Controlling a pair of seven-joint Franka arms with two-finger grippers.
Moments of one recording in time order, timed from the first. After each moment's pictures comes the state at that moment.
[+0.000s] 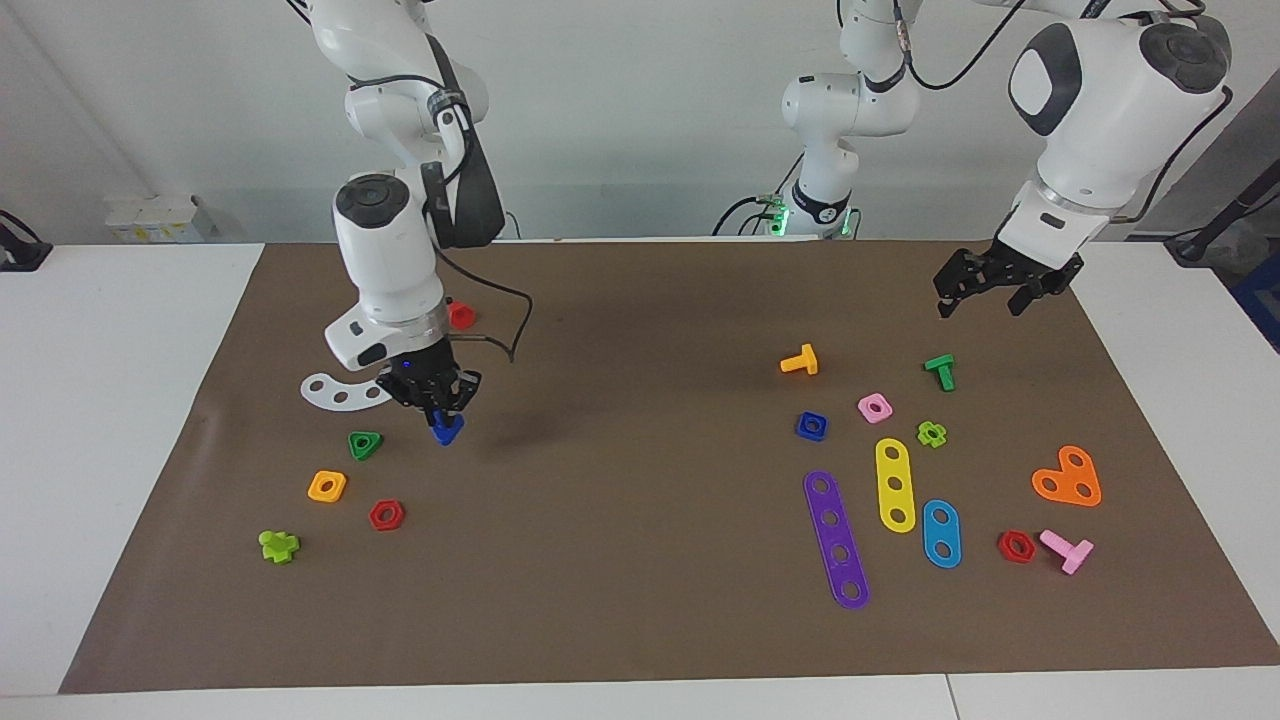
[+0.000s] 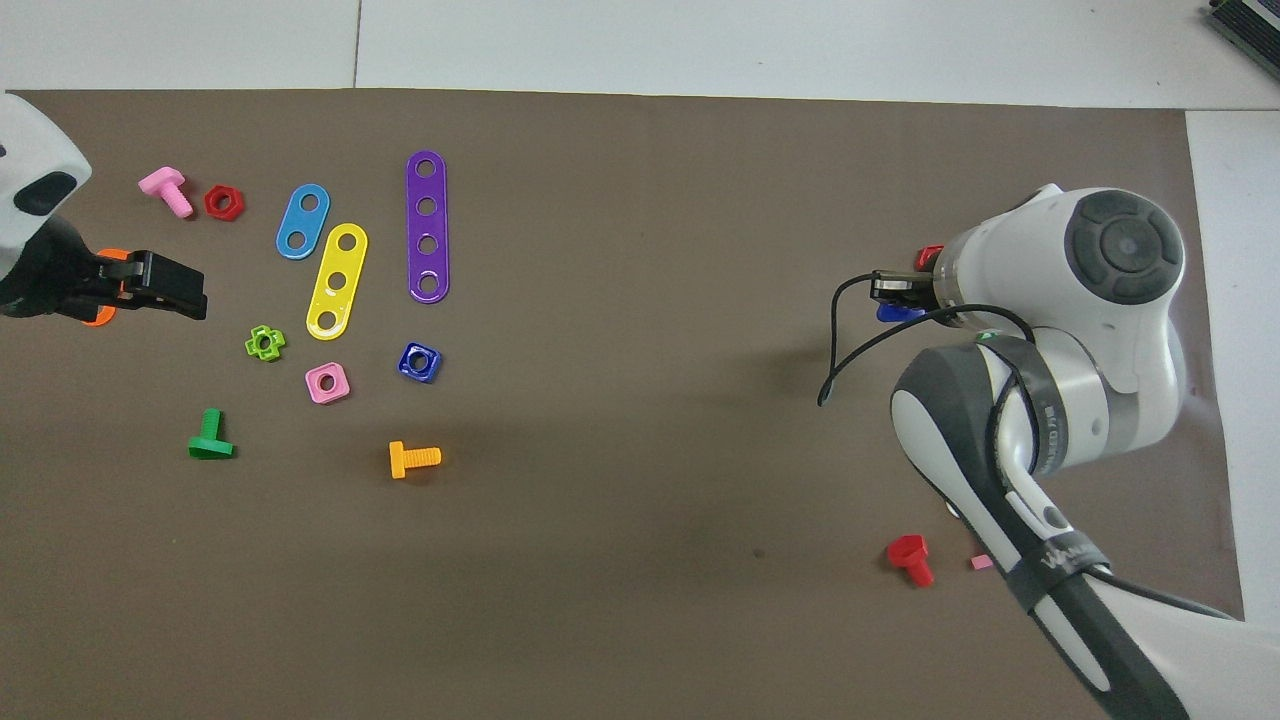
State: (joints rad) left arm -0.15 0.07 0.09 -1.59 -0.02 1.63 -0.01; right arm 0.19 0.16 -0.06 -1.98 -0.06 2.29 0.29
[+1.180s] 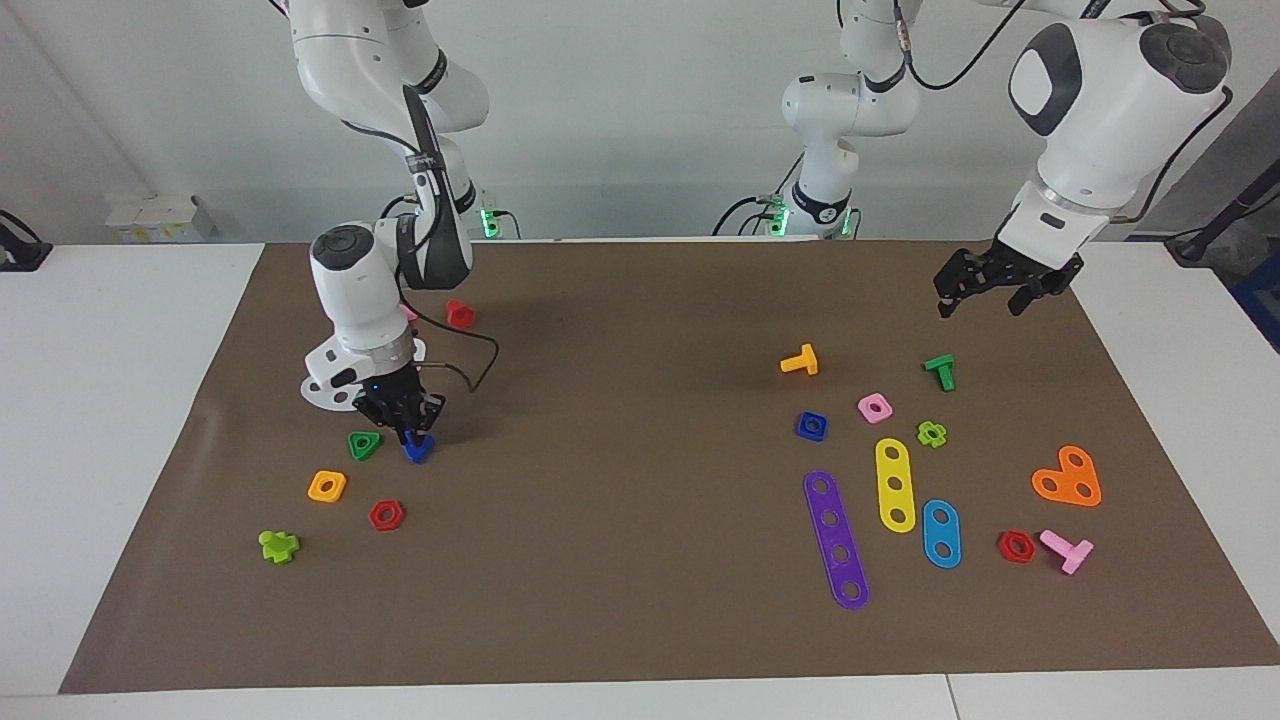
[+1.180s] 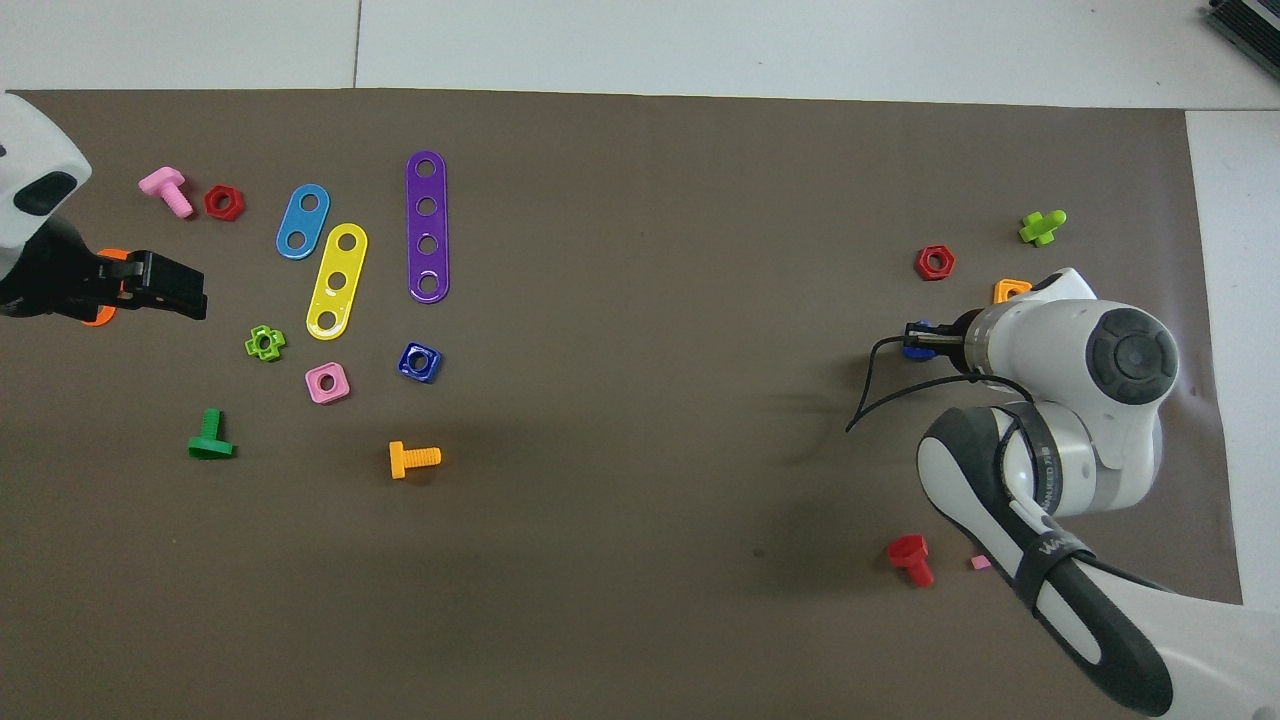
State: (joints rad) left arm -0.15 0.07 0.09 -1.59 -0.02 1.63 -0.01; right arm 0.11 0.18 -0.05 -2.22 -0.04 2.62 0.24
